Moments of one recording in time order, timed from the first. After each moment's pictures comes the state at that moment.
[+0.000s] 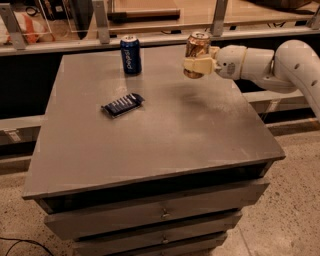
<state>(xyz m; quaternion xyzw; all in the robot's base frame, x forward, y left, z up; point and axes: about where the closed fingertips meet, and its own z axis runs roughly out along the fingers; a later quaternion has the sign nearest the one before) 0.725 -0.121 0.923 -0.37 0.64 0.35 0.57</state>
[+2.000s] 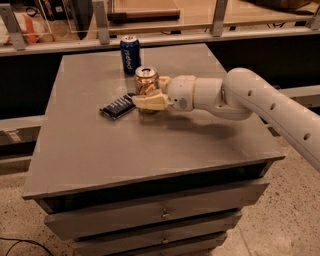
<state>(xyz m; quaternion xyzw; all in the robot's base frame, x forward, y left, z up) 0.636 0.026 0.867 -0.46 0.60 0.37 0.54</state>
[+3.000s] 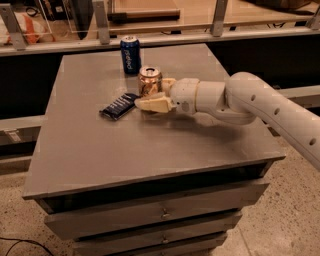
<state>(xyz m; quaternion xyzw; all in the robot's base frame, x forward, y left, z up) 0.642 0.011 0.860 -0.44 0.62 0.33 0.55</state>
